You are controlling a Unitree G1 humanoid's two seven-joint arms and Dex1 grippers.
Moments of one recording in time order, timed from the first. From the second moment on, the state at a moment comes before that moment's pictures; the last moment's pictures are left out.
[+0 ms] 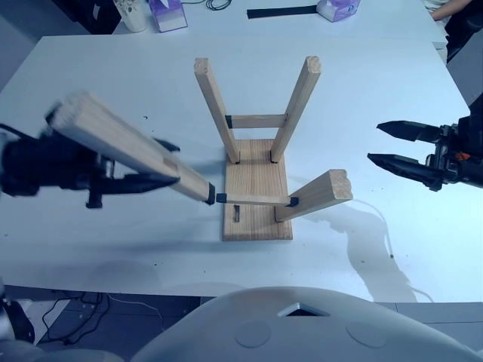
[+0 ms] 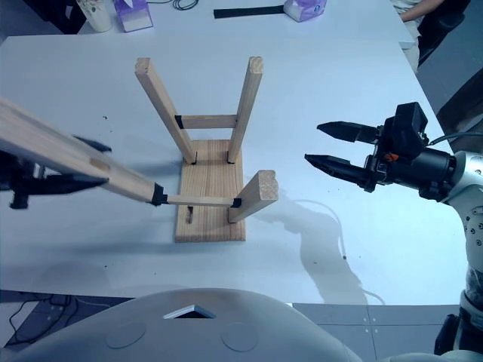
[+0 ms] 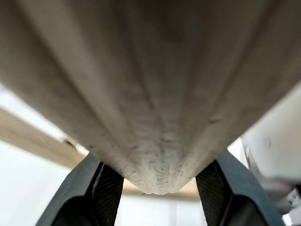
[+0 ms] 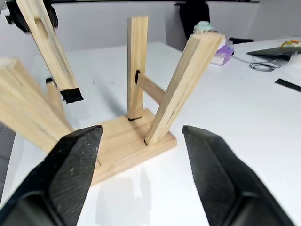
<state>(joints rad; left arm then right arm) 0.06 1.00 0.47 -0.47 -0.80 0.55 -1.43 0.04 -0.91 -0.43 -0.45 0.80 0.66 1.14</state>
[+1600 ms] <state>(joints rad) 0.15 0.86 0.13 -0.46 -0.63 0.26 -1.23 -0.11 -0.95 -0.22 -0.40 0.73 0.59 1.22</state>
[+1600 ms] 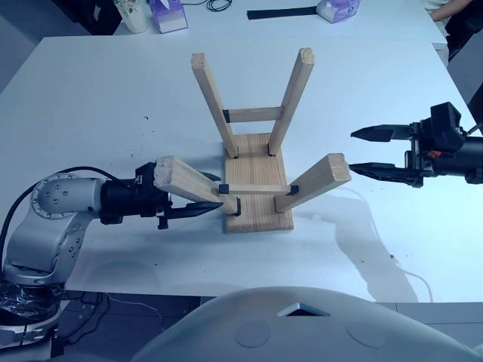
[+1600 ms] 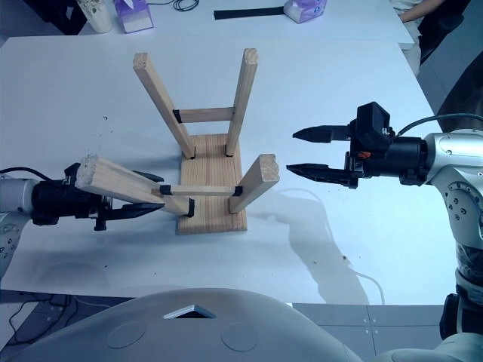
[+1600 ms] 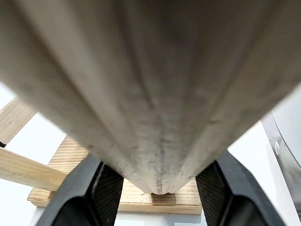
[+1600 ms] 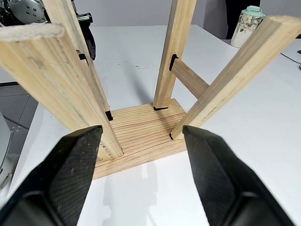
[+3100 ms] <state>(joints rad) -0.21 0.81 -0.20 -0.35 -0.54 0.42 -0.97 -0.24 -0.47 0.13 -0.87 0.88 0.74 0.22</state>
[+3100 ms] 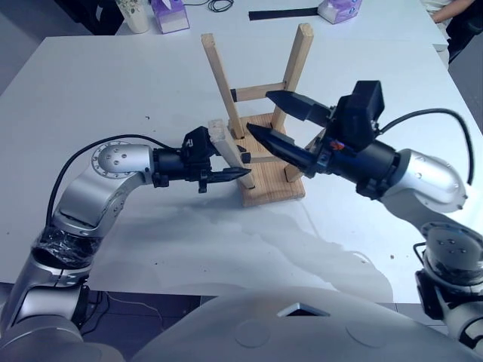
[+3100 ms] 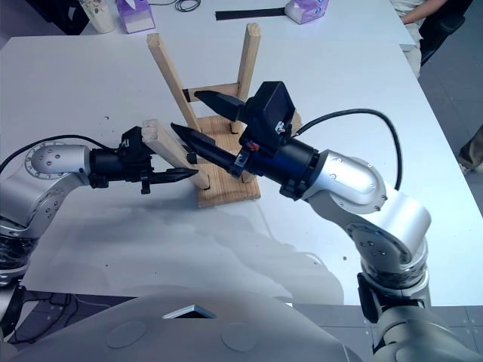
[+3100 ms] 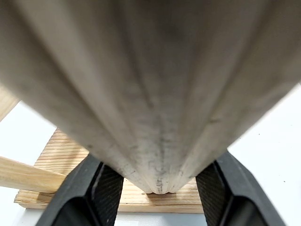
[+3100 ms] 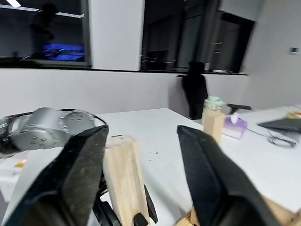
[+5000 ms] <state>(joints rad) -0.32 0.78 -0.25 -0.28 -0.51 0.48 -0.99 -0.02 -0.21 0.36 -0.48 0.37 0.34 0.40</state>
